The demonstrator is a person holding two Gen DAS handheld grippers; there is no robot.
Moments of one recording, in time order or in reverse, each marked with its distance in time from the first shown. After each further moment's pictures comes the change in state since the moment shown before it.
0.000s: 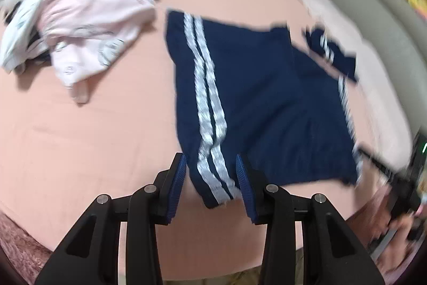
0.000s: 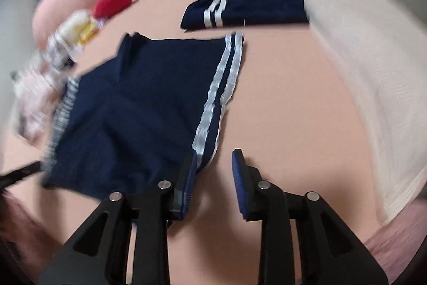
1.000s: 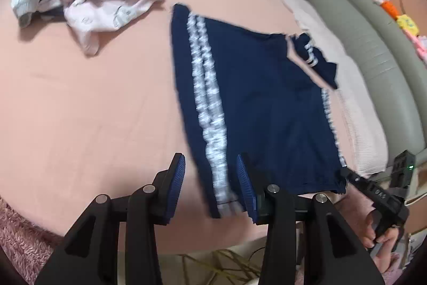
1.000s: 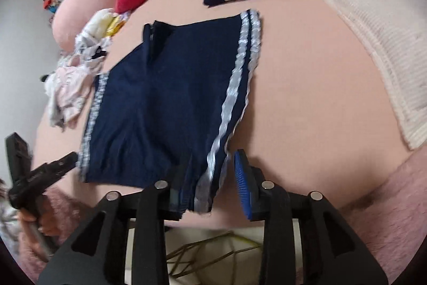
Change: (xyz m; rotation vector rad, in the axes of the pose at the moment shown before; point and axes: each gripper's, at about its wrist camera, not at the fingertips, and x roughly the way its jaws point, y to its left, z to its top) left arm 0.012 0.014 -0.034 -0.007 0.054 -0.055; right arm -0.019 -0.011 -0.047 0.027 0.070 0.070
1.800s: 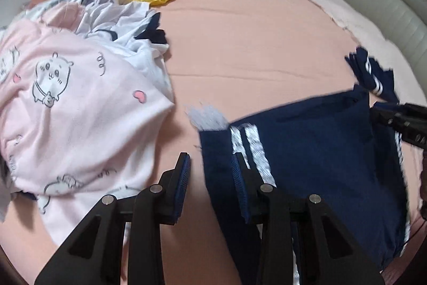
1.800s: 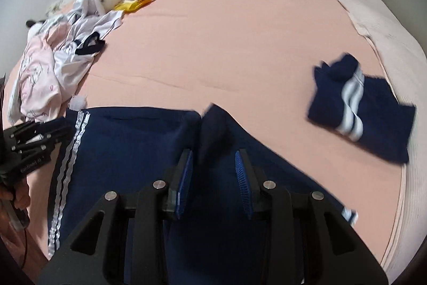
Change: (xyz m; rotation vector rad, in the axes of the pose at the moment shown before) left arm 0.071 0.028 0.177 0.204 -0.093 0.197; right arm 0.144 0.159 0.188 -0.516 0.034 -0.134
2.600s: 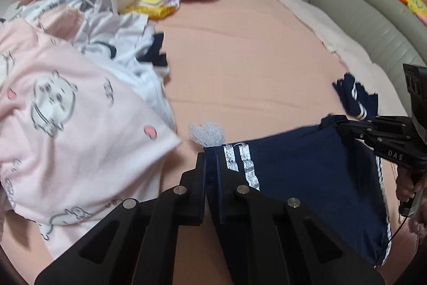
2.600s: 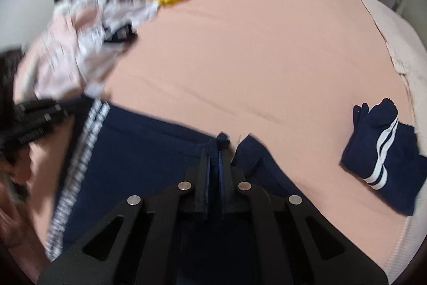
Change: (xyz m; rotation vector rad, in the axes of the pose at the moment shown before) left arm -0.011 0.016 0.020 -0.028 -0.072 -0.089; right arm 0.013 0.016 0.029 -0.103 -0.020 0.160
